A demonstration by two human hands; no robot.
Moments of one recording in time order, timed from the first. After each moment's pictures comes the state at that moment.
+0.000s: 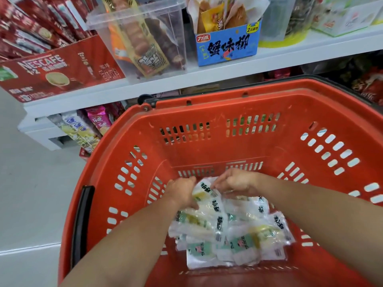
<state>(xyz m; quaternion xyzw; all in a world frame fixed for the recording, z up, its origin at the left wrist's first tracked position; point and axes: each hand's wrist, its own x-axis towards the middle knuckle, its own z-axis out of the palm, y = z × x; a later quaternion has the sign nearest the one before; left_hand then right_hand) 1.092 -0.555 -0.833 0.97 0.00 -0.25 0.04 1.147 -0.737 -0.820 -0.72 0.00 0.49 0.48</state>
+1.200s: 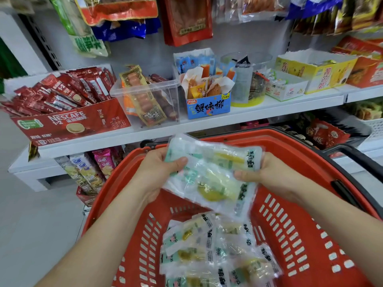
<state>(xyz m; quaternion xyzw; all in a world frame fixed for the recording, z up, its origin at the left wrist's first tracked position) 1.090 -0.561 -0.621 0.72 0.11 -0.02 0.68 1.118 -0.817 -0.646 -0.77 -0.12 0.18 0.60</state>
